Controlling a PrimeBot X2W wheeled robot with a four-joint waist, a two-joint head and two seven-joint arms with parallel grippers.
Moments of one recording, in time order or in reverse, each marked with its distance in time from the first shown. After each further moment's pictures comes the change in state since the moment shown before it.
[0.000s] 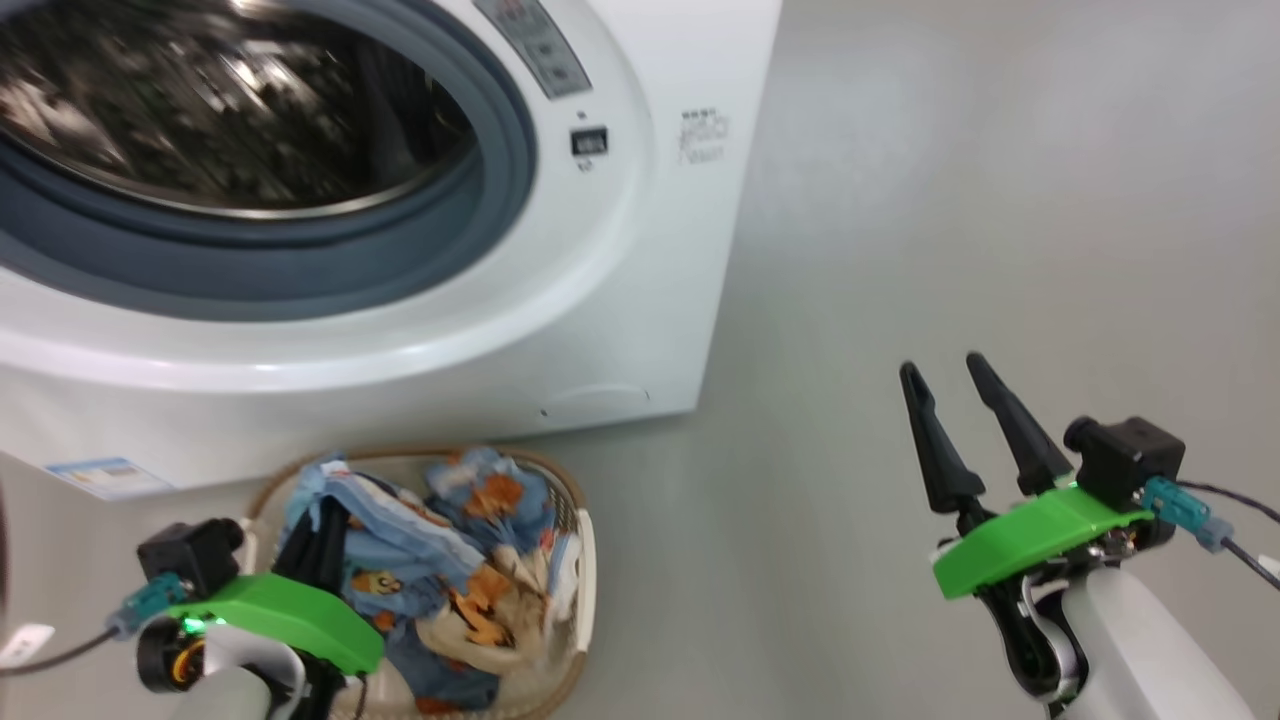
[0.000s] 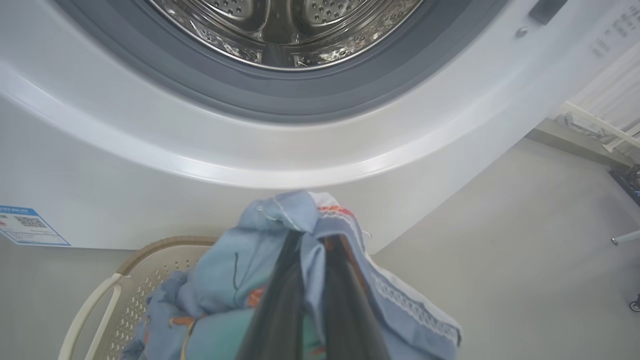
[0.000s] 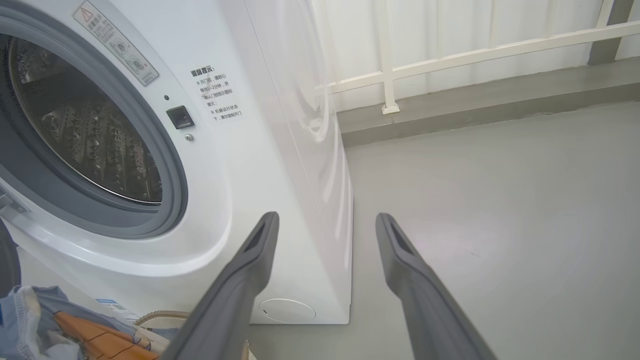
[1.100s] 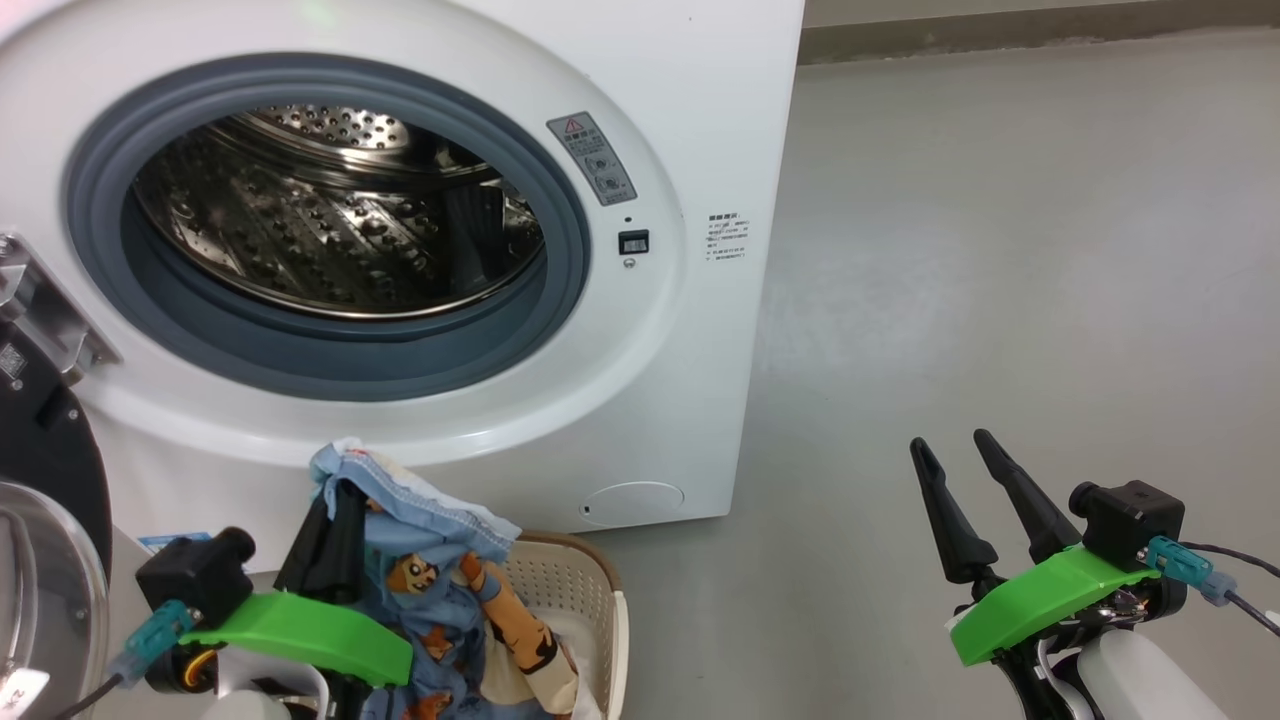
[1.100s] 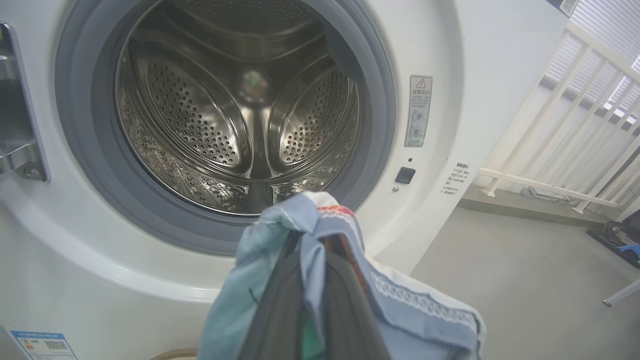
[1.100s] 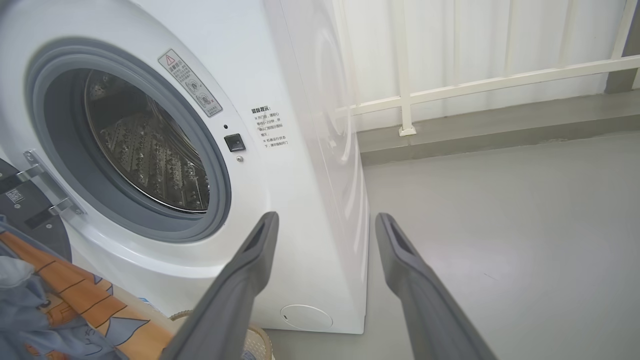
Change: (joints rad) left arm 0.178 -0.025 0.085 -0.424 0.113 0.127 0.047; right arm 0.090 -0.054 0.051 0.012 0.061 0.000 0.000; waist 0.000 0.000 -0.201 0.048
